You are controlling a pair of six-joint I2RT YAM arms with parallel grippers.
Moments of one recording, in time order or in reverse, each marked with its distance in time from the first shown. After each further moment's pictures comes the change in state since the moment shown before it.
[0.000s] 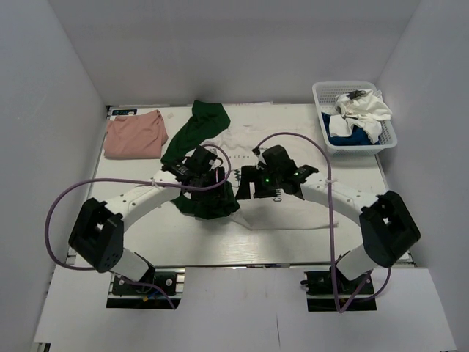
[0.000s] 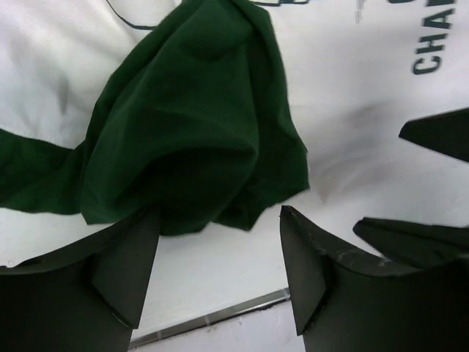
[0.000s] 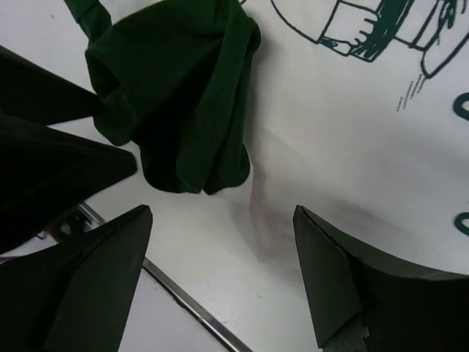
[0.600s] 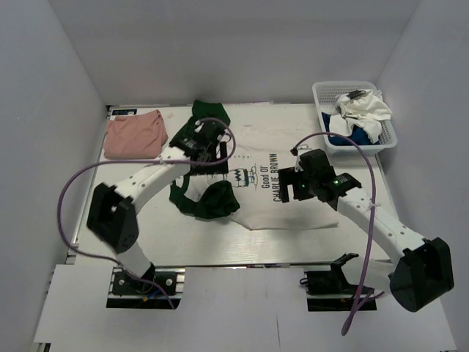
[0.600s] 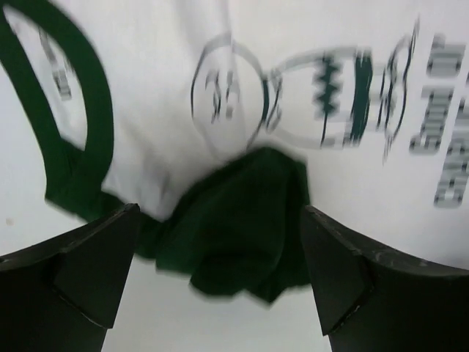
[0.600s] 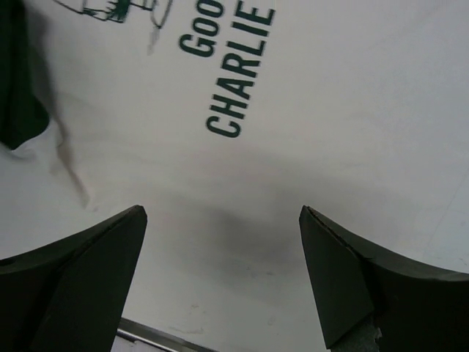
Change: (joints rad) left arm 0.031 0.283 0.459 -0.195 -0.333 0.046; right arm -0.193 -0.317 -0.112 -0.278 0.319 -0.276
